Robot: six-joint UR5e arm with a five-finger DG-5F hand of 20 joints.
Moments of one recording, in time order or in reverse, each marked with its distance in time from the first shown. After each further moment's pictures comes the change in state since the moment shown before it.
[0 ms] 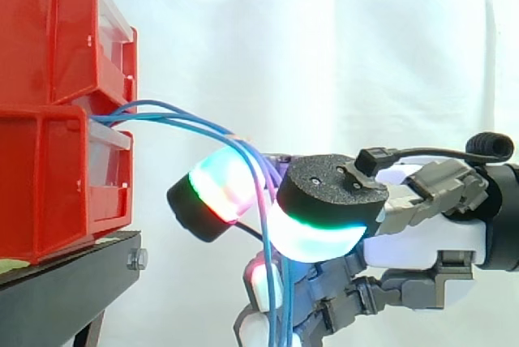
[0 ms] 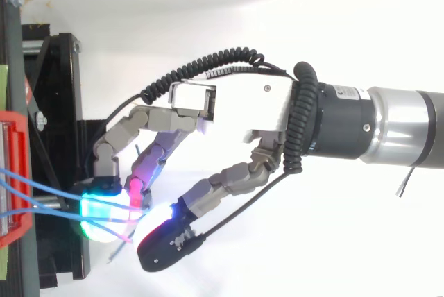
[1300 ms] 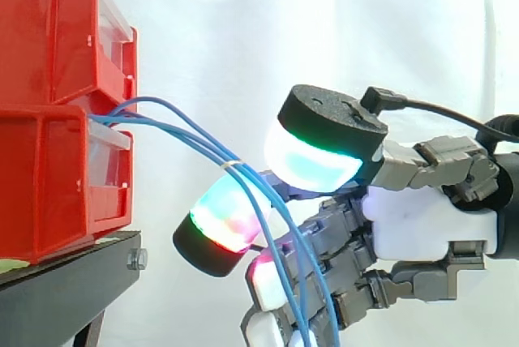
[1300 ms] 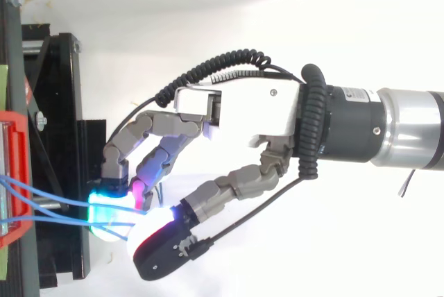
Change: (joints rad) arm 0.003 0.018 0.000 -0.047 -0.010 -0.003
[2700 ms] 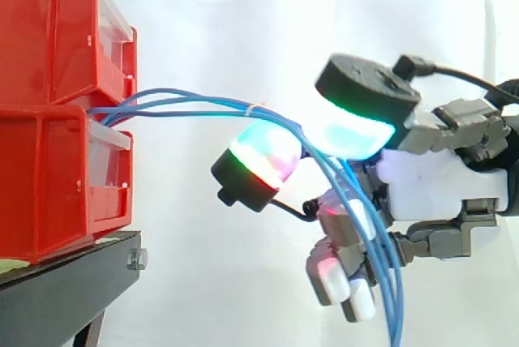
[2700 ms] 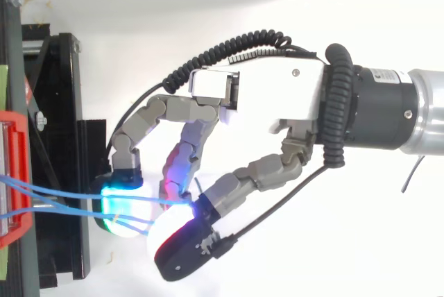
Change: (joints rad) arm -0.017 0.050 0.000 -0.085 -0.020 -0.002
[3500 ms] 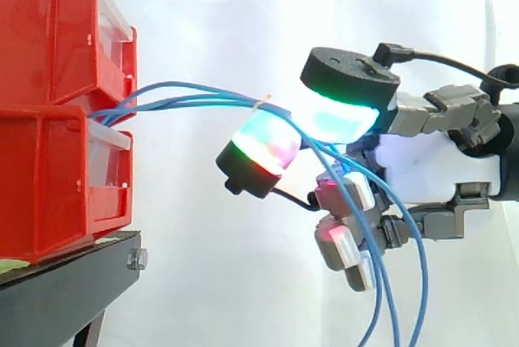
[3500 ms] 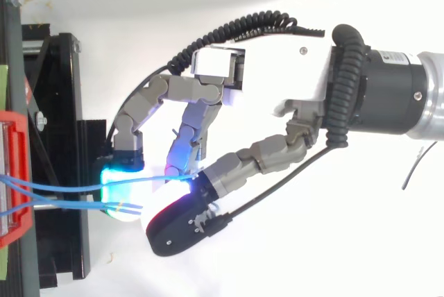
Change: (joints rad) arm -0.018 0.012 0.000 0.004 -0.011 0.011
